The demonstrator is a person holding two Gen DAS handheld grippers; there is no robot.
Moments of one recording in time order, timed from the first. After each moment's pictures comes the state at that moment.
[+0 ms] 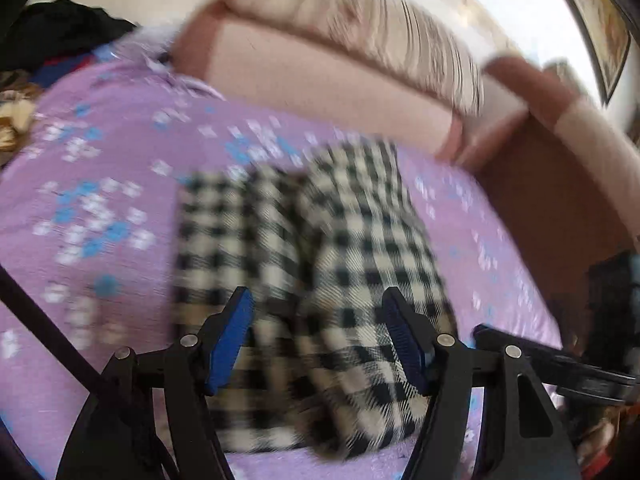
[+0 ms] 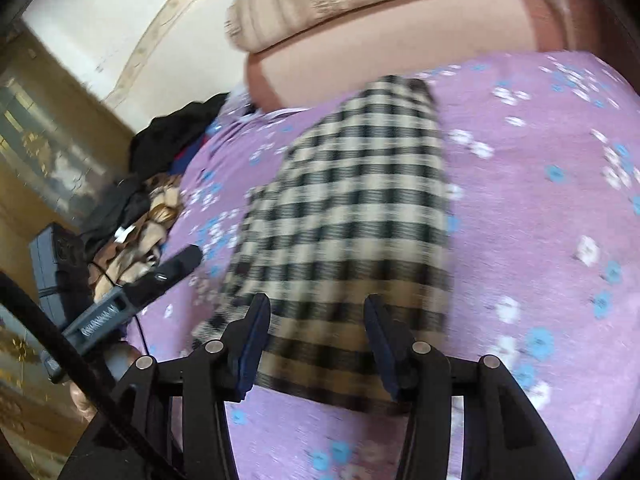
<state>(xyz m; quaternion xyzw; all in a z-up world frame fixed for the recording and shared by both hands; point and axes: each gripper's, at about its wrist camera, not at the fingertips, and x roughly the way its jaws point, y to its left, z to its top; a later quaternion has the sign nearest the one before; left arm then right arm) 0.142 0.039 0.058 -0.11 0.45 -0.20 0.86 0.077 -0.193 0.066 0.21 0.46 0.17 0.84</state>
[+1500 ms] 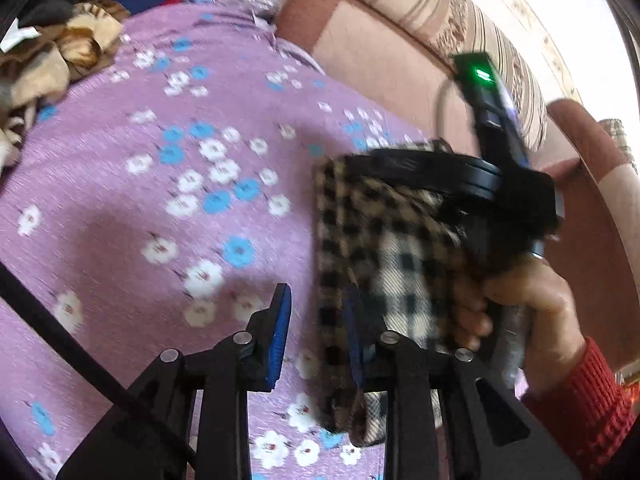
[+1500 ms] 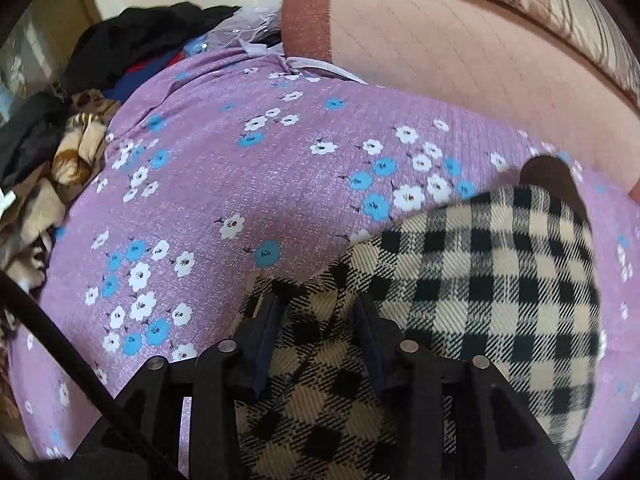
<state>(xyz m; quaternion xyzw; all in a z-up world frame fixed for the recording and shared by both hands) 0.146 0.165 0.037 -0.20 0.47 -0.11 0.85 0.296 0.022 0.021 -0.04 0.52 0.14 0.84</state>
